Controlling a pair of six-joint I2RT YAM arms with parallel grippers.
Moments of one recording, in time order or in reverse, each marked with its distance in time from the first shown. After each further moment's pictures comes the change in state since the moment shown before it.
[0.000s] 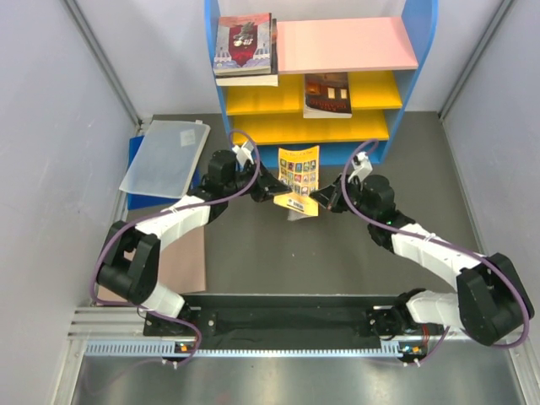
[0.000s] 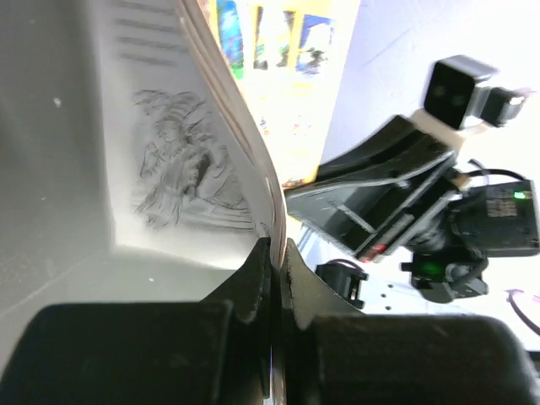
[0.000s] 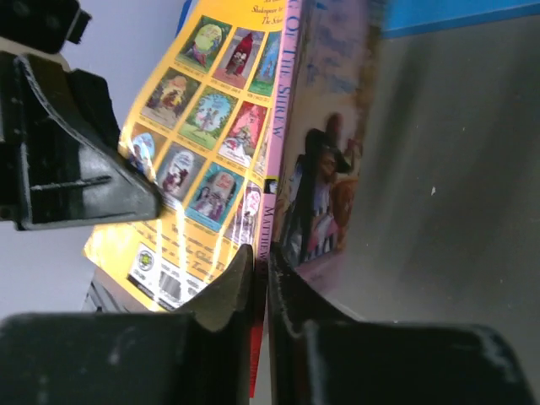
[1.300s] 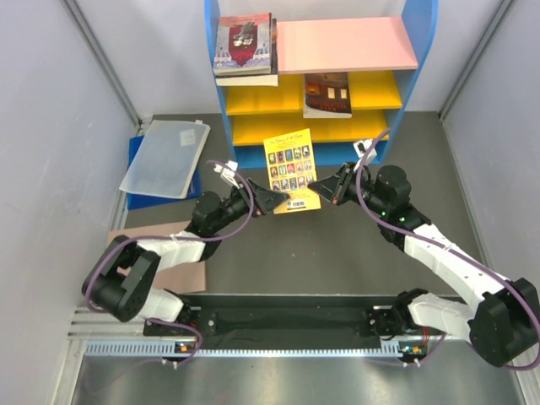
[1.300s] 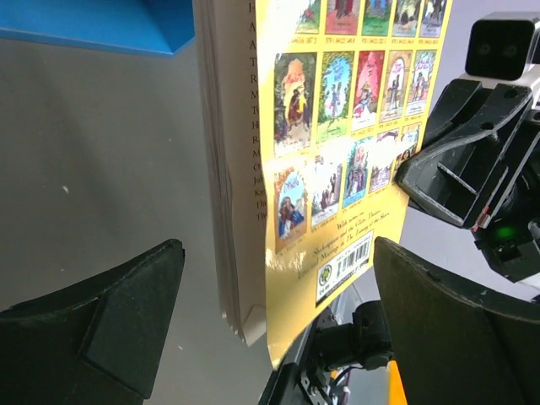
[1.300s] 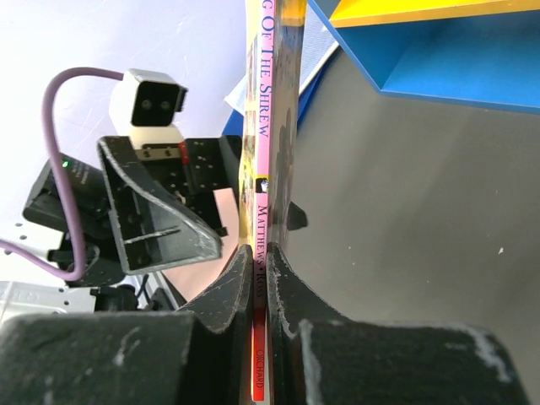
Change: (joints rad) left arm -0.050 -0.140 -0.461 0.728 -0.226 0.037; right arm -0.016 -0.141 0.119 -0.100 -0.149 -0.072
